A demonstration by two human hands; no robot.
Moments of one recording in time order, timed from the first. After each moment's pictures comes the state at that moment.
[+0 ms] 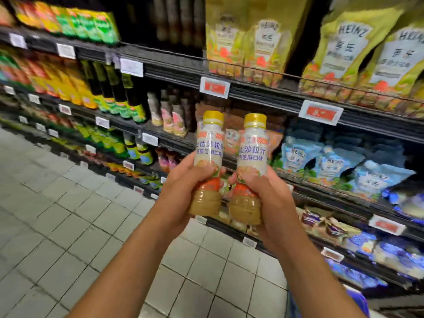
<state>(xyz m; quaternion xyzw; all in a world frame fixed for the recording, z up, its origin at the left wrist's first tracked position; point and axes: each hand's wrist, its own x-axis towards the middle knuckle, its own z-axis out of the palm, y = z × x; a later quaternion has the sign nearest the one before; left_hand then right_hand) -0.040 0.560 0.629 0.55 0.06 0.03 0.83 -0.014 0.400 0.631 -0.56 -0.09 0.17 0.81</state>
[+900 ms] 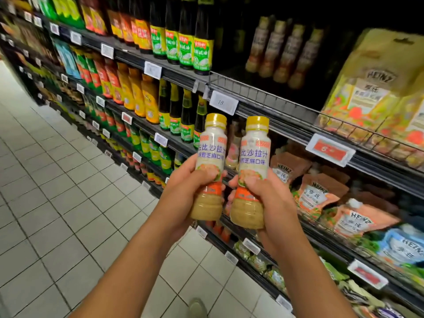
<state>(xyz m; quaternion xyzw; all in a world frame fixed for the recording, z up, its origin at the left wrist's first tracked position) 0.019 0.790 0.637 0.52 0.08 0.13 0.84 0.081 0.641 0.646 -0.55 -0.16 0.24 0.79</state>
